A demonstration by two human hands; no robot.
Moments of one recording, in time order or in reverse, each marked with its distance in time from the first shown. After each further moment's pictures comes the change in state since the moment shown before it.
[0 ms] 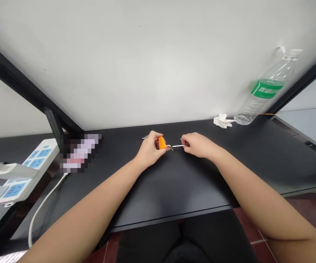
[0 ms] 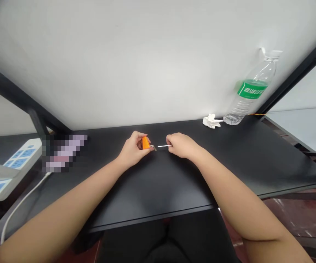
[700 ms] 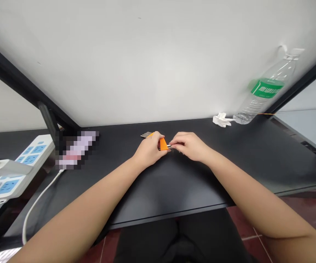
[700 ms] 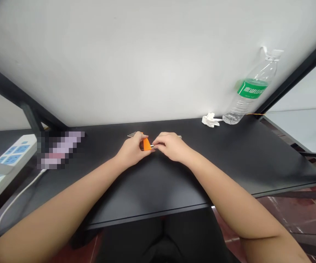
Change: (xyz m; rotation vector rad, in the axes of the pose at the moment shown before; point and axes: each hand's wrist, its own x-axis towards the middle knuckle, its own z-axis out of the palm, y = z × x) left_hand -0.003 0.007 0.000 0.464 -0.061 0.090; right_hand -0.005 -0.027 0.006 0.444 0.165 -0.213
